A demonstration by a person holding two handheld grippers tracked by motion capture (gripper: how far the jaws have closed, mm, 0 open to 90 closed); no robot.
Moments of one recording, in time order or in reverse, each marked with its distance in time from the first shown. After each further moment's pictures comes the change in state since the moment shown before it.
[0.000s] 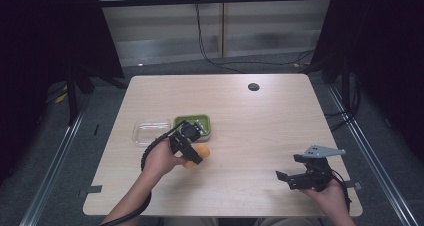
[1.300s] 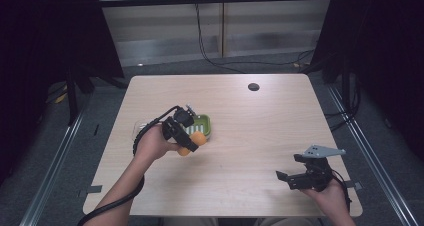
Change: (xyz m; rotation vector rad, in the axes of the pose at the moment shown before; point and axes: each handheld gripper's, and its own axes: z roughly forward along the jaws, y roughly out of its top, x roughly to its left) left arm 0.024 0.009 -0.034 -0.039 -0.038 0.026; right arm 0.001 0.001 -0.001 0.004 -0.003 -0.001
